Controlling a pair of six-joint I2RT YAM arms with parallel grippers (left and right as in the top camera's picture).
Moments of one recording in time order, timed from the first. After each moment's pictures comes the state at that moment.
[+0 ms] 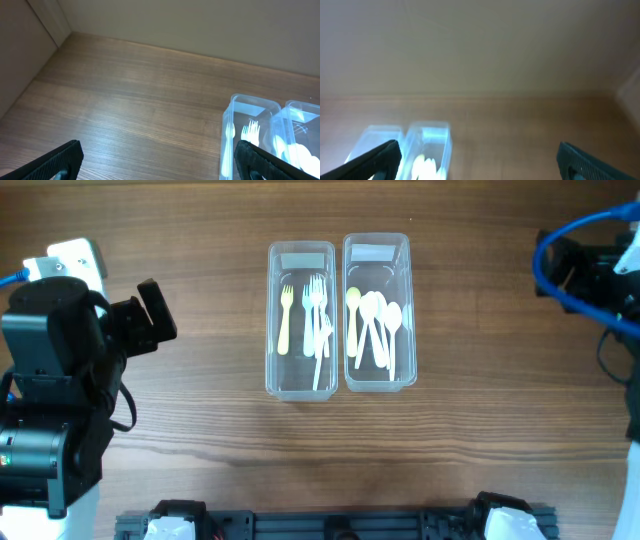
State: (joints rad) left arm -0.08 1.06 1.55 -1.07 -0.27 -0.19; right arm -0.21 1.09 1.57 -0.80 -0.26 -0.05
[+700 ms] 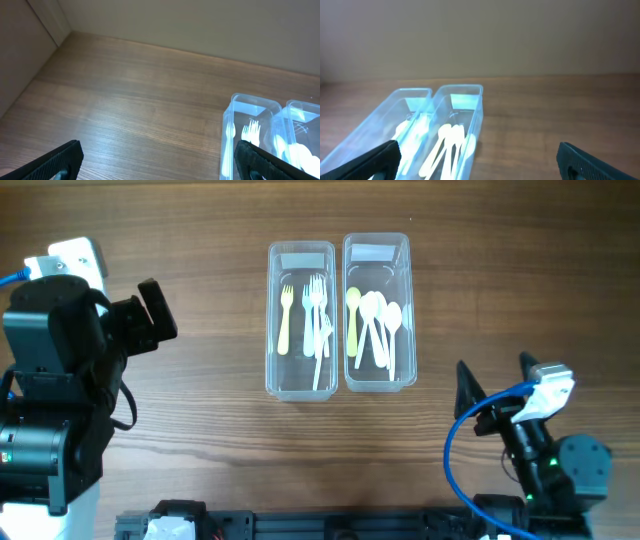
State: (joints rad) left arm -0.08 1.06 1.55 -1.07 -0.27 -0.19; right arm -0.07 0.24 0.46 -0.39 -0.26 0.09
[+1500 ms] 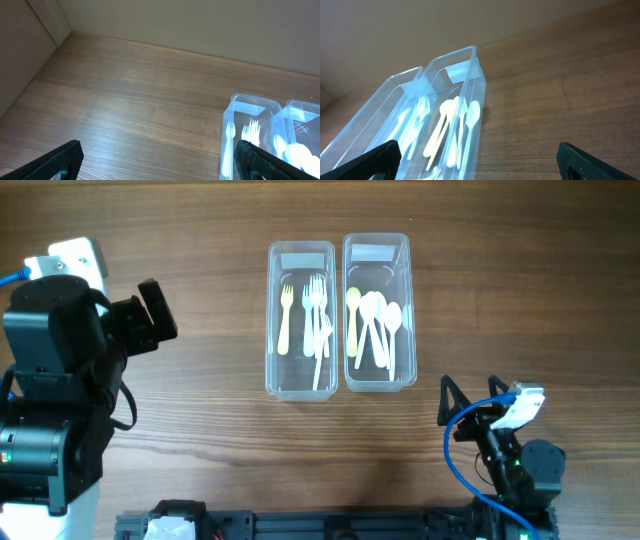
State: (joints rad) left arm -0.08 1.06 1.55 -1.07 -0.27 -0.19; right arm -0.07 0.02 0.12 -0.32 -0.26 0.34
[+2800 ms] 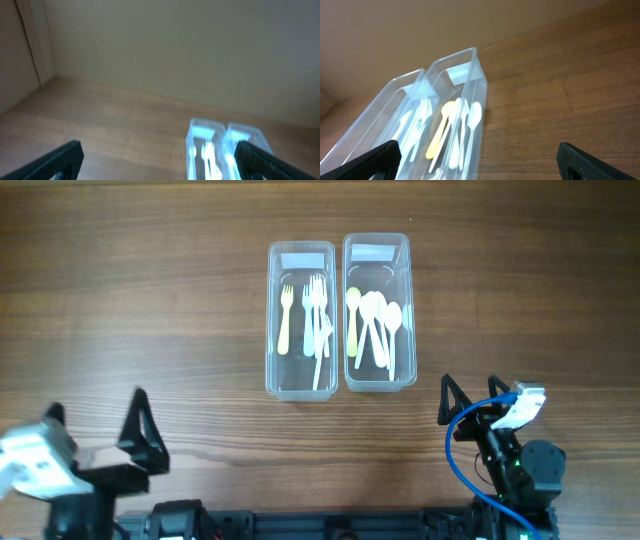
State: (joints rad) left arm 0.06 0.43 1.26 -1.00 -0.01 -0.19; right arm -0.07 0.02 0.12 -0.32 -0.26 0.36
